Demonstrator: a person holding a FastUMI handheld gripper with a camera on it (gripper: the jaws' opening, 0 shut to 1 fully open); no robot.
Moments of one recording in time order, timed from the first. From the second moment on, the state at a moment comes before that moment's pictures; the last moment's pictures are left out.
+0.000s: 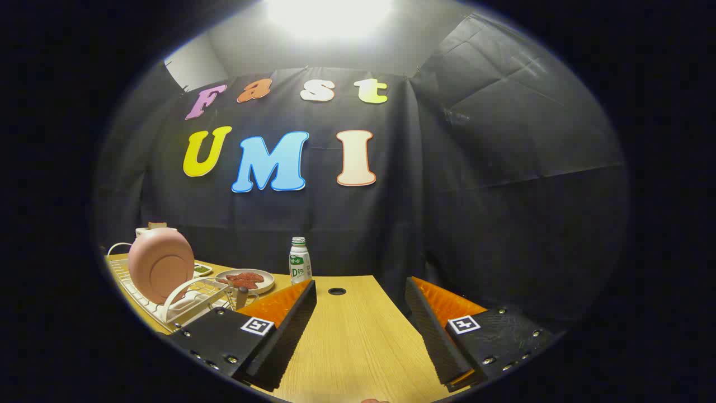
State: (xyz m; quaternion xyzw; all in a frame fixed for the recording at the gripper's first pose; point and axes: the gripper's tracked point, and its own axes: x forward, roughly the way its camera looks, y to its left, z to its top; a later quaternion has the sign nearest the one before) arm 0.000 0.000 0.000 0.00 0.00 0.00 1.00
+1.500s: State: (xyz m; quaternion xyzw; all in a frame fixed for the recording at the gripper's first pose) arm 0.021 0.297 0.064 0.04 0.18 0.22 0.96
